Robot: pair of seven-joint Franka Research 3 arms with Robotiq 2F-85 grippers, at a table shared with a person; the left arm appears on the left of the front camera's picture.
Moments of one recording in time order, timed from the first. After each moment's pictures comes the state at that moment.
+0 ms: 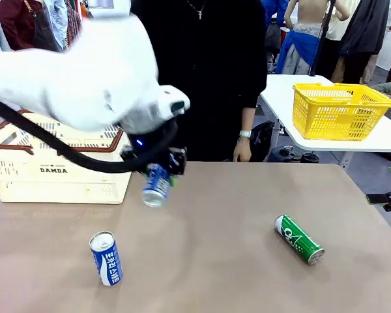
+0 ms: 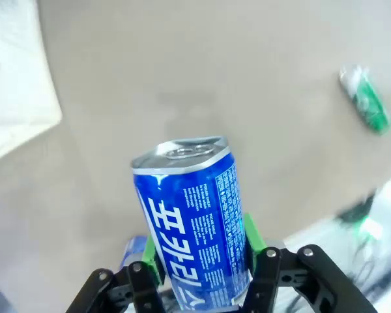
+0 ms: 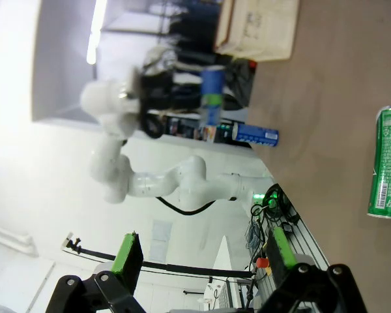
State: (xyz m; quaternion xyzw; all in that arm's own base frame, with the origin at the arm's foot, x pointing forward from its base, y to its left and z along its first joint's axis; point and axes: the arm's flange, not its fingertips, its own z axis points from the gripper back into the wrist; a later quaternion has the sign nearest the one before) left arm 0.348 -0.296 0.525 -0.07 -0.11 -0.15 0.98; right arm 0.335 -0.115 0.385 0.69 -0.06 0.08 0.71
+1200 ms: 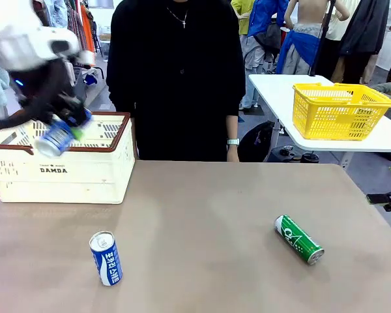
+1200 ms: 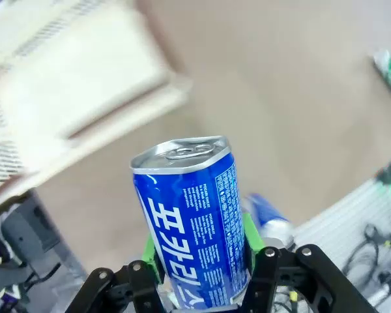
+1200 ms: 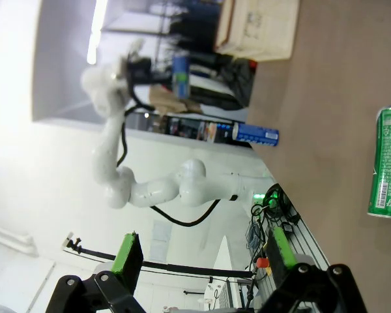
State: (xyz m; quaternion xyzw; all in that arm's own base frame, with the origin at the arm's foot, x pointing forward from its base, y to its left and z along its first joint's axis) left arm 0.412 -0.087 0.599 -0.04 -0.12 -0.16 0.98; right arm 0.335 -0.116 0.385 0.70 -0.06 0.08 0.71
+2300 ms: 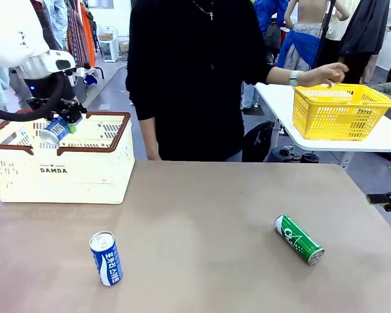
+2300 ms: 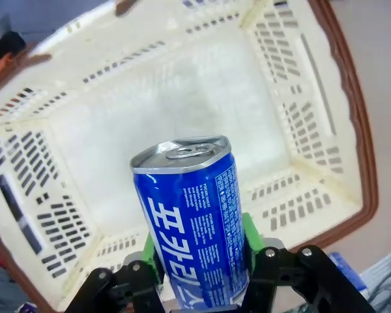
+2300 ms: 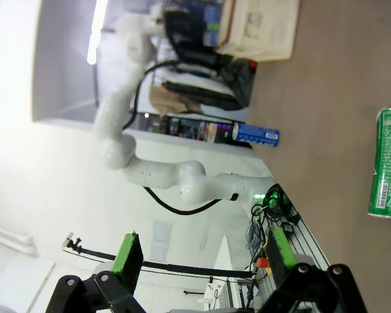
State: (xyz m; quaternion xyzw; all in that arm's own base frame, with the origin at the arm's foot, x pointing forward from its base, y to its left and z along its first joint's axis) left arm 0.581 -0.016 0.526 -0.01 -0.09 -0.14 0.99; right arm 0.335 -0.115 0.385 0.70 -0.06 0.08 0.71
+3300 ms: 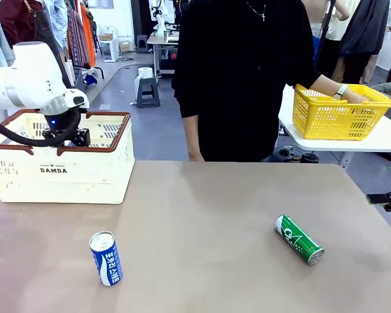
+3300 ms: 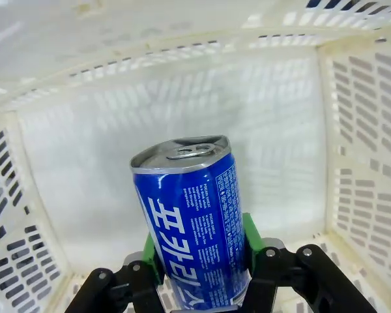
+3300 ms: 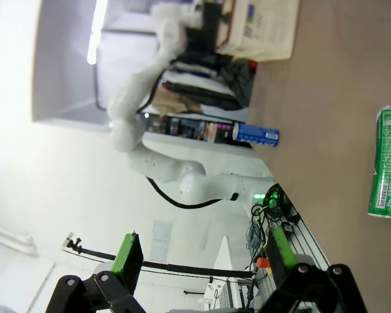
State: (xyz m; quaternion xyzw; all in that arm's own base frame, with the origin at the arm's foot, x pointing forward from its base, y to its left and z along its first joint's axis) left arm 0.634 -0.003 0.409 -0.02 -0.06 -0.04 1.00; right arm 0.335 -0.115 0.385 0.70 -0.06 0.08 0.71
